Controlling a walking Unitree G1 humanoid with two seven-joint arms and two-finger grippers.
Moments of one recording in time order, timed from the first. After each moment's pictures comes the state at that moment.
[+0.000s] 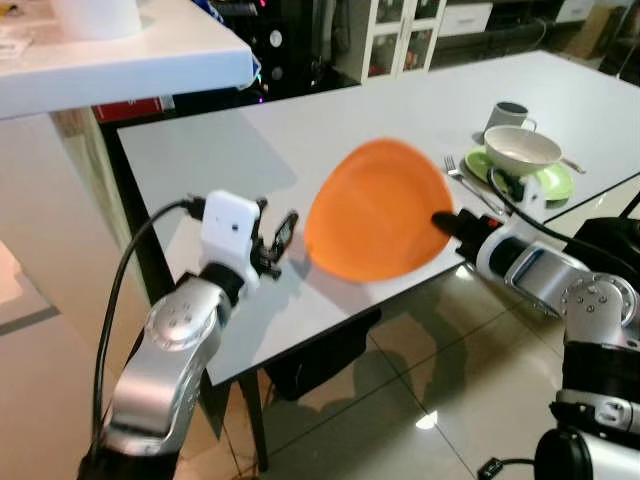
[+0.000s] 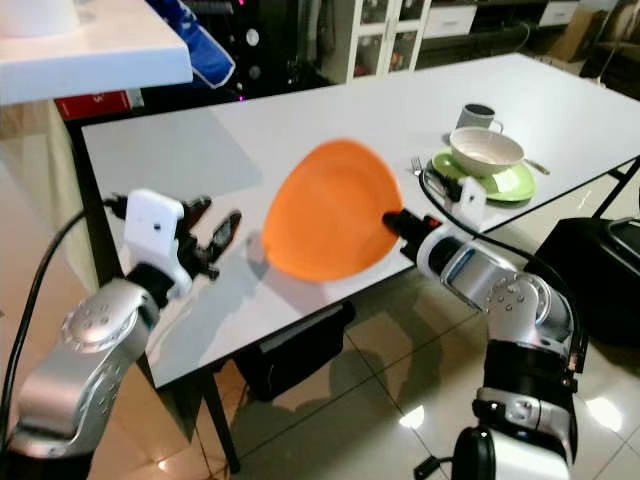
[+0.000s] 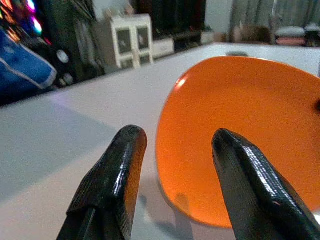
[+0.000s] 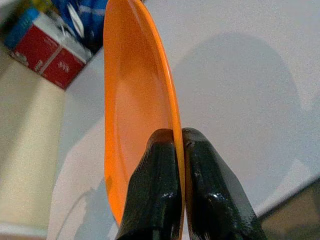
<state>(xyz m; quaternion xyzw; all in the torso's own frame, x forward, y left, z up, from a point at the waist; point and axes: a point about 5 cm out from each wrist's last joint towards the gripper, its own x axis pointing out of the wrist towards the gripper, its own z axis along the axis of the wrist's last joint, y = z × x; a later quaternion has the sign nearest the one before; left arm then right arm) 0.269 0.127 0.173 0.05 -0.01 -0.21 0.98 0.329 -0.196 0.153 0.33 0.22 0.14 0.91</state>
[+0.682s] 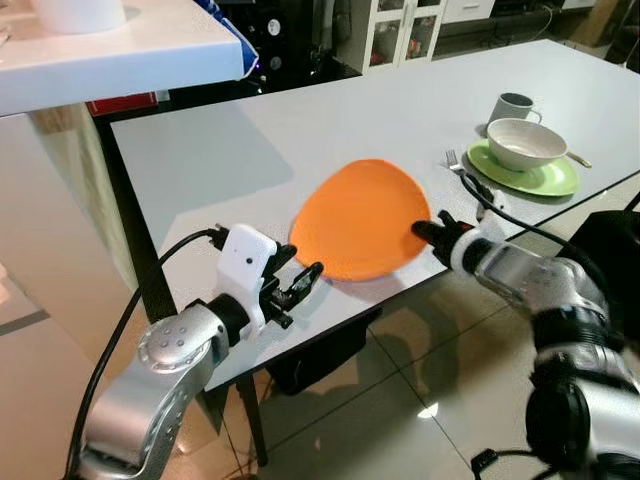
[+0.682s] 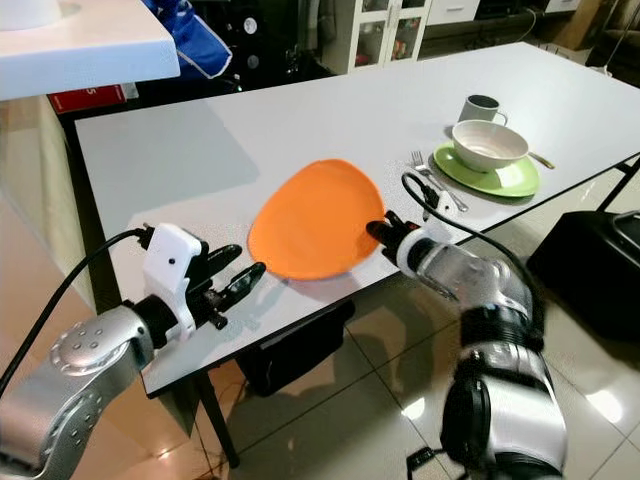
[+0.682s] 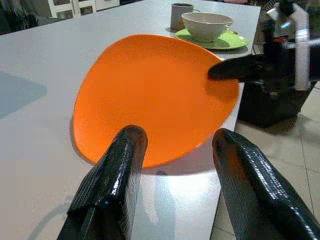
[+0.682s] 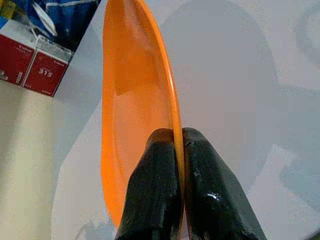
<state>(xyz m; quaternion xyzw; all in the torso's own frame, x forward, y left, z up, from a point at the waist) 0.243 0.119 0.165 0.04 0.08 -0.32 0.95 0.363 -0.183 0.124 0.40 0.26 0.10 0.87</state>
